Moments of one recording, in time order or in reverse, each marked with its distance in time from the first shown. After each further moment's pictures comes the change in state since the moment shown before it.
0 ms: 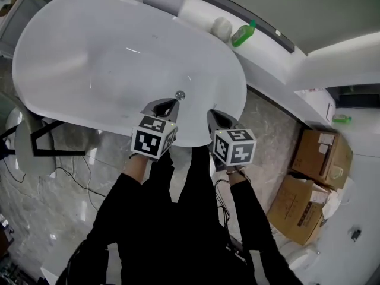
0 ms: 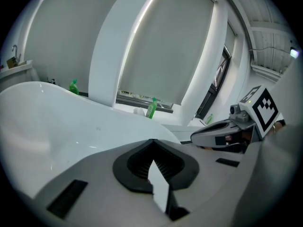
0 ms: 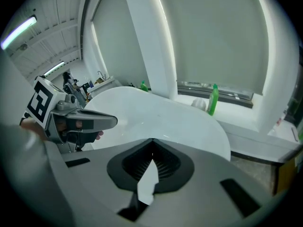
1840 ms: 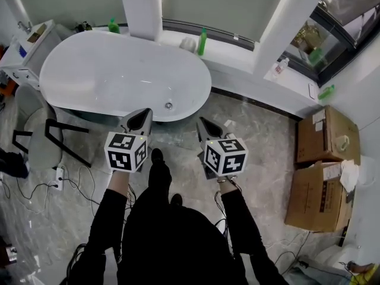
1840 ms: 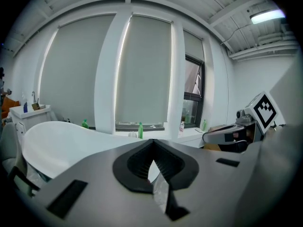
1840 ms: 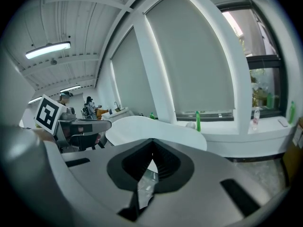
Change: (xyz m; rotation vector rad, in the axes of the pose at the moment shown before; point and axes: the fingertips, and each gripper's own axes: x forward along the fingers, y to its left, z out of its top) left arm -0.216 -0.224 -0.047 0.224 -0.311 0.112; right arm -0.291 0.035 -0.121 0.021 -0.427 0.042
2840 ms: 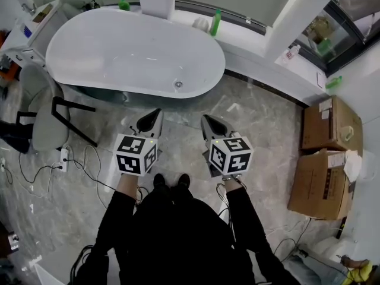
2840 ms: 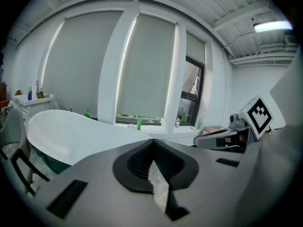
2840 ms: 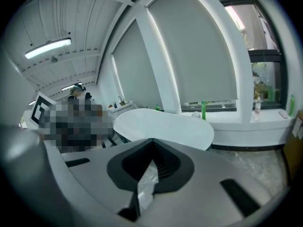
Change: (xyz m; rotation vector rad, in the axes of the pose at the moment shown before) left arm -0.074 -0.001 -0.050 -0.069 0.034 -0.029; right arm -0.013 0.070 -0.065 0.010 0.083 0.037
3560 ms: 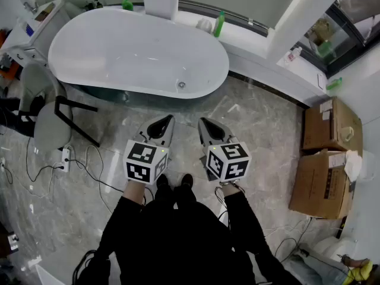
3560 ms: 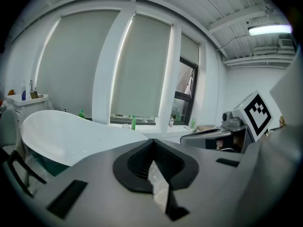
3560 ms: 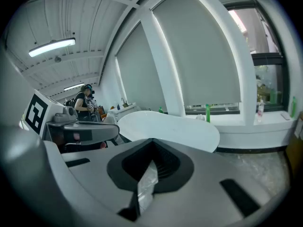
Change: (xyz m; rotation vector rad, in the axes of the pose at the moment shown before) left arm -0.018 -0.018 -0.003 0.012 0.002 -0.067; right arm 0.002 0.043 0.004 -0.028 -0.033 0.013
